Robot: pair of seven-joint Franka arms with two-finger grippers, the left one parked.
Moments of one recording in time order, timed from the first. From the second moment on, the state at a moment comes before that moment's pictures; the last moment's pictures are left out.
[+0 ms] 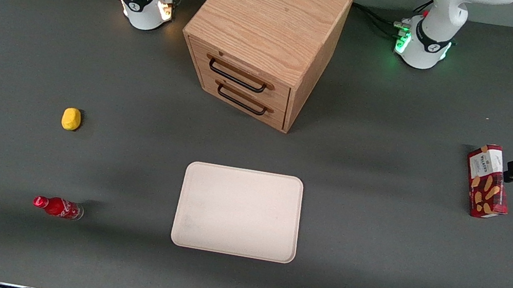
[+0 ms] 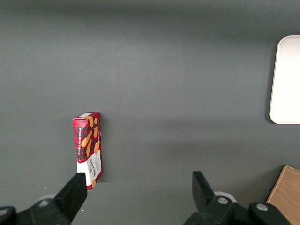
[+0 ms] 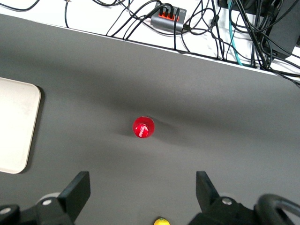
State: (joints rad) arm -0.05 0.63 -0.04 -0.89 0.04 1.67 -0.27
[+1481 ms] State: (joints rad) arm -0.05 0.89 -0.01 -0.92 0.04 1.81 -0.25
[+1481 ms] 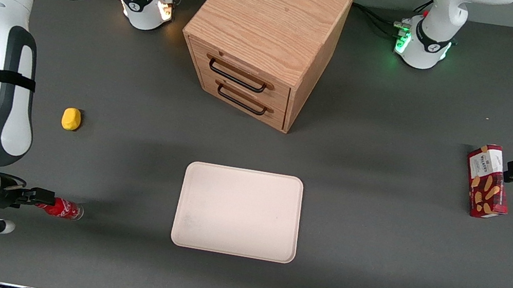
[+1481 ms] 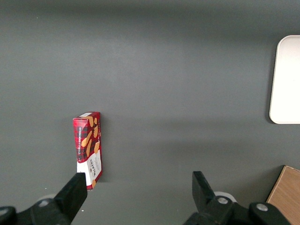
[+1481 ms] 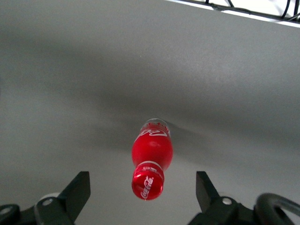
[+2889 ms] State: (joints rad) arm -0.04 0.82 -0.01 -0.92 -0.01 1.77 -0.25
